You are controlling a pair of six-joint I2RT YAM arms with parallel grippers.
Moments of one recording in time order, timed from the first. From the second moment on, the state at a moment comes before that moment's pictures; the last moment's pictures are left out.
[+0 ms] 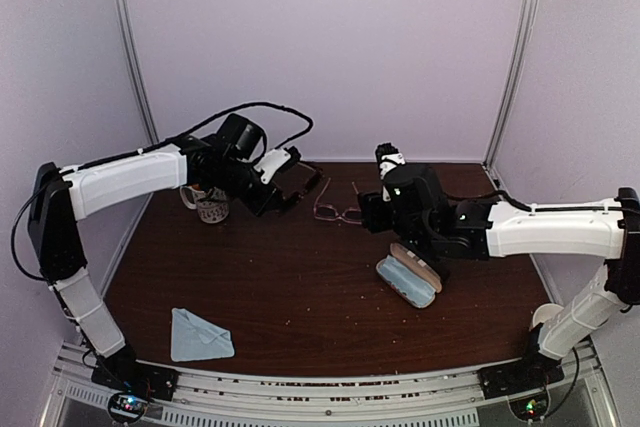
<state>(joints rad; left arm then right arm) -0.66 1.74 1.48 -0.61 0.12 0.17 0.98 1.48 1.04 -0.02 0.64 0.34</state>
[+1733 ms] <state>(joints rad) -1.17 1.24 0.73 0.05 0.05 0.41 1.04 0.62 0.59 -0.19 0.09 0.62</state>
